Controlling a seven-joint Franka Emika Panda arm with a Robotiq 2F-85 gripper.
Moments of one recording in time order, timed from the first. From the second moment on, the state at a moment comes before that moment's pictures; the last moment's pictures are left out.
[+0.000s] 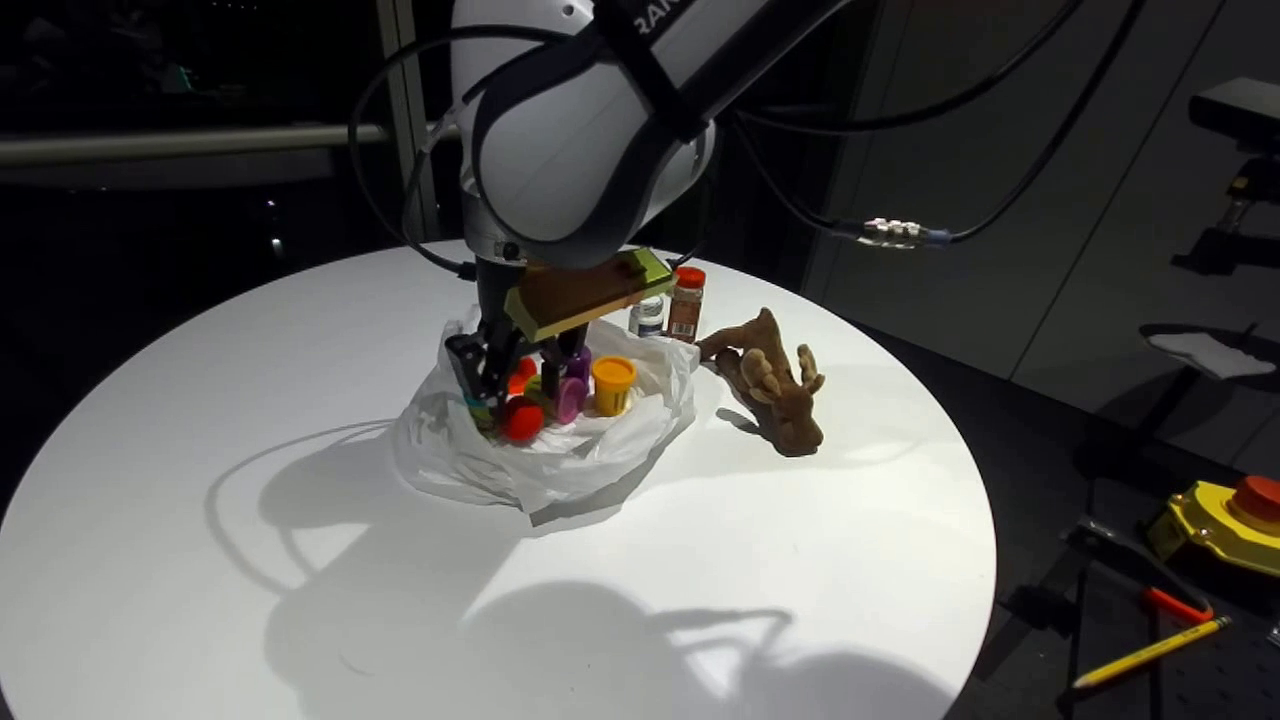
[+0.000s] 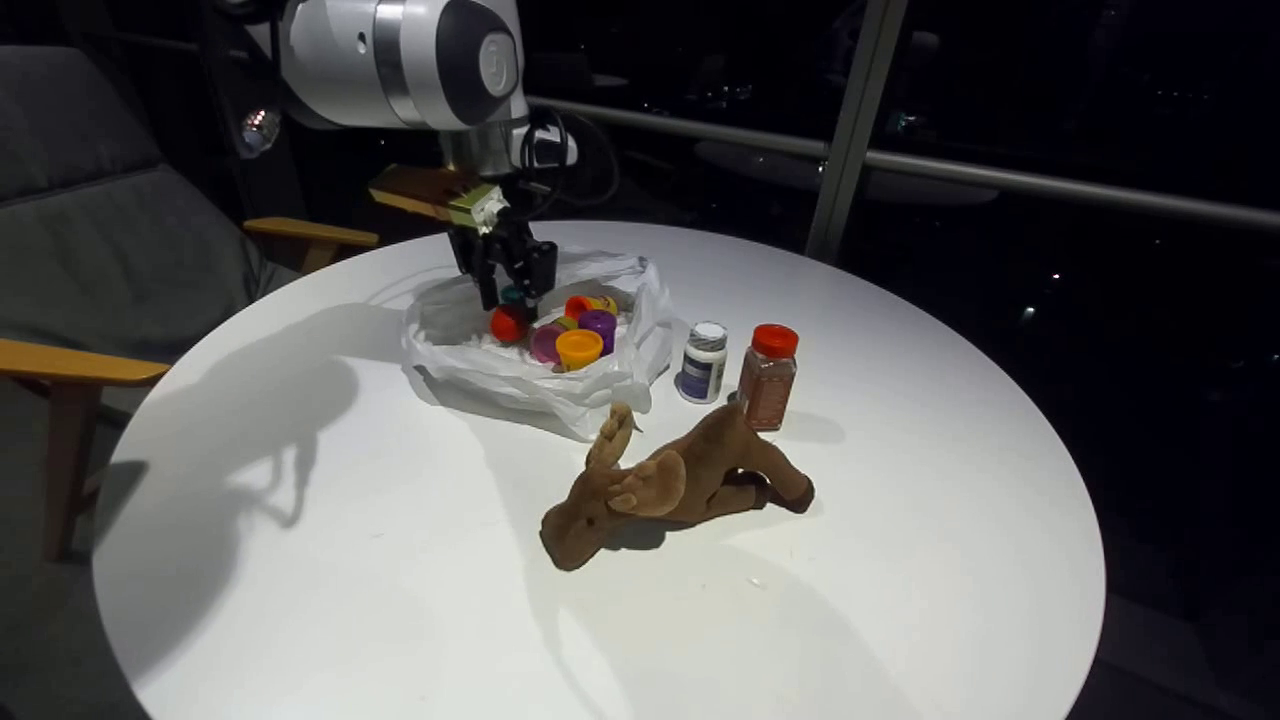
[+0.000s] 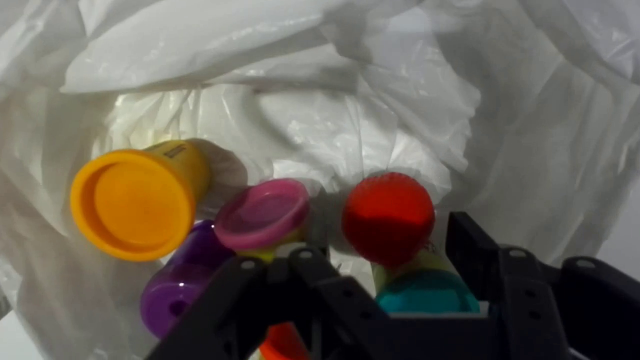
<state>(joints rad) 0.25 0.77 0.01 -1.60 -0.13 2.44 0.39</state>
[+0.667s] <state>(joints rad) 0.22 0.67 -0.07 -1.59 -0.10 2.44 0.44</state>
